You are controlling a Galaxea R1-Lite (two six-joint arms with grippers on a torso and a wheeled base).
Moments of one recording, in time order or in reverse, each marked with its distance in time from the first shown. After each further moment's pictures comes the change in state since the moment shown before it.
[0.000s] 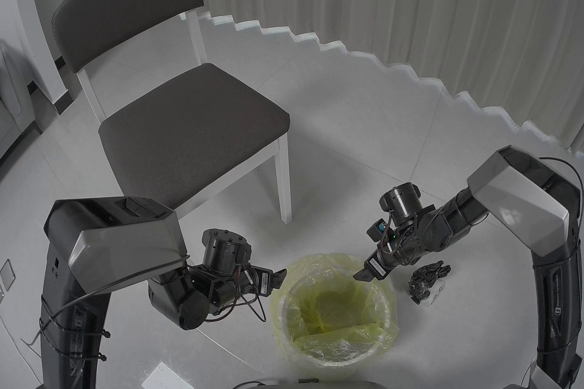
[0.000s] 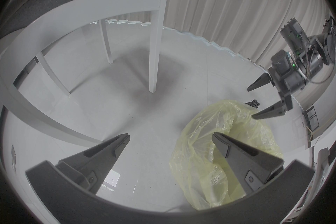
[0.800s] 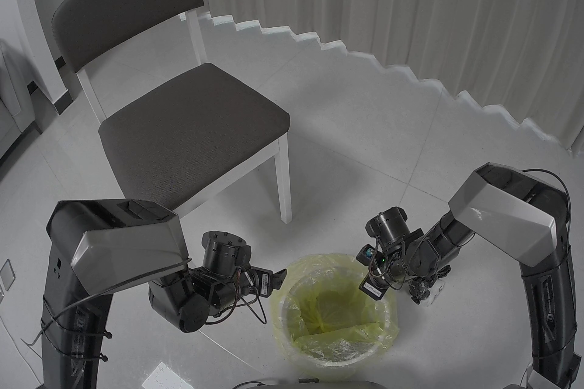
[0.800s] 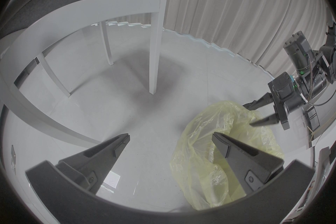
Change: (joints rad) left arm -0.004 0.009 0.015 -0.044 0.010 0.003; right arm 0.069 0.044 0.100 -0.115 -0.121 -0.123
